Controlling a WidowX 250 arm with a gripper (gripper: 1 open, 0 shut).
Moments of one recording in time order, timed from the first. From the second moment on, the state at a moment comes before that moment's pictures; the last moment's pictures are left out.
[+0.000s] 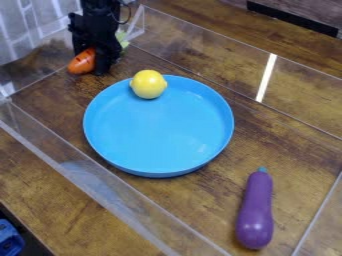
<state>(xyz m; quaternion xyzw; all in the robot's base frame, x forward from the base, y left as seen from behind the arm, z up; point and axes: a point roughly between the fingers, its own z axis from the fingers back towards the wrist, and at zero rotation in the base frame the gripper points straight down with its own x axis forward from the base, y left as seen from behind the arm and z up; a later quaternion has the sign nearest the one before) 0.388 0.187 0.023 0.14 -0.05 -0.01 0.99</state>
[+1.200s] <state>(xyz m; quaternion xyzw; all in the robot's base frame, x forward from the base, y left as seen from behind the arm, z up) 0.388 0.187 0.020 0.16 -0.03 0.04 0.99</state>
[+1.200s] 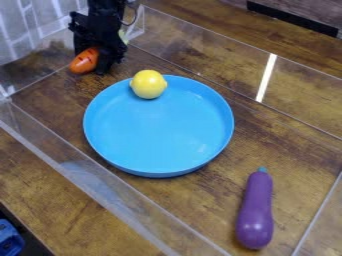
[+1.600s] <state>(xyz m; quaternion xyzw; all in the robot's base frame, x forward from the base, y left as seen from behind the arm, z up) 0.387 0.181 0.020 0.16 -0.01 0.06 0.99</state>
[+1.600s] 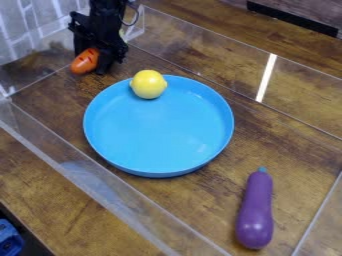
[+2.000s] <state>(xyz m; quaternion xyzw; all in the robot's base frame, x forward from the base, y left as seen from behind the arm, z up) 0.392 0.152 0.028 0.14 -0.01 0.08 0.99</state>
